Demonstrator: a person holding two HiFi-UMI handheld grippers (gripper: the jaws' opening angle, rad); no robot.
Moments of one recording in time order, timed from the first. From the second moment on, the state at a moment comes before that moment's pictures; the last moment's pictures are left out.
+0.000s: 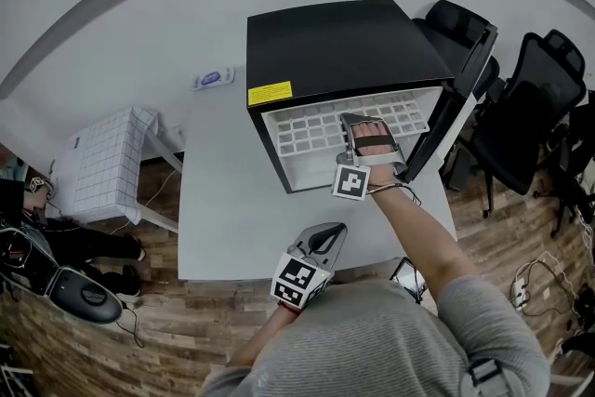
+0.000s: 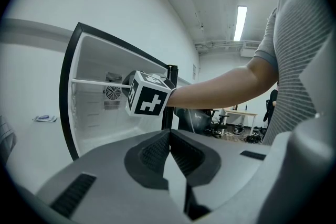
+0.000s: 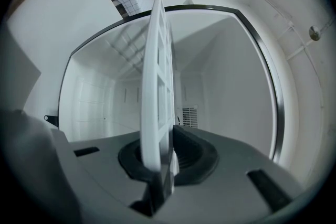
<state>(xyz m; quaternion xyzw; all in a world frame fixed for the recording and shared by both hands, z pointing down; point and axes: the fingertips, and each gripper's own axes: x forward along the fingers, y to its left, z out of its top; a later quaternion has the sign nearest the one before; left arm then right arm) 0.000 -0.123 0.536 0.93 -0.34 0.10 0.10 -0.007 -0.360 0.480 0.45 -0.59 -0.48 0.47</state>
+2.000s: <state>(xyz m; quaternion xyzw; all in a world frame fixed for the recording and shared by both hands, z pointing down) 0.004 -0.110 0.539 0.93 -0.33 0.09 0.10 0.012 -0.307 0.486 0.44 -0.57 -0.49 0.50</state>
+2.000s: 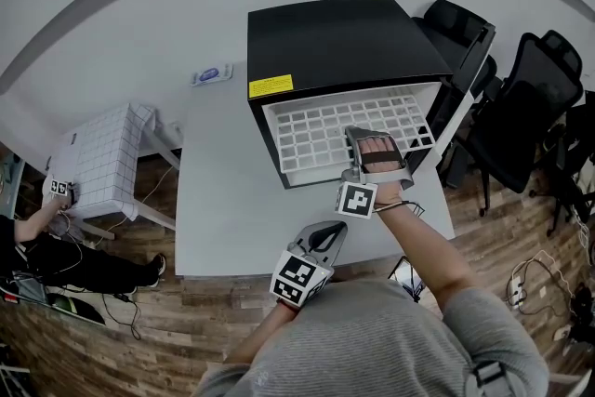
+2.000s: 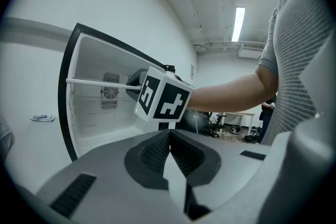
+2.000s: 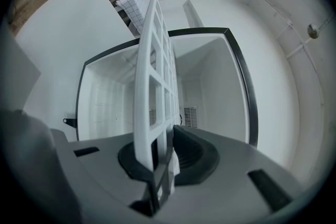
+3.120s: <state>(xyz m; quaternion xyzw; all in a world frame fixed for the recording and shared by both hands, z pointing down) 0.000 -0.116 0.536 0.93 -0.34 0.09 0.10 0.010 -0.286 0.480 0.43 -0.58 -0.48 0.50</state>
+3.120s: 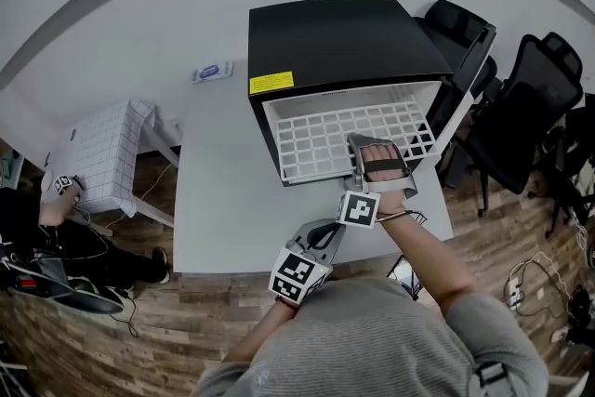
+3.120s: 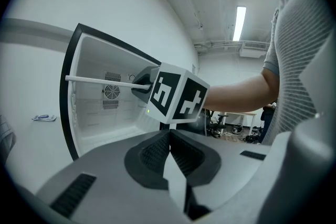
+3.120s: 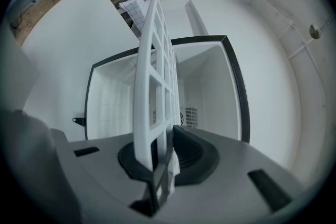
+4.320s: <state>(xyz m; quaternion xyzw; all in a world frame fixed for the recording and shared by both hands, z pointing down) 0.004 -0.113 0.542 0.93 -0.33 0.10 0.11 0.030 -0.243 0.498 0.43 -0.62 -0.44 0.49</state>
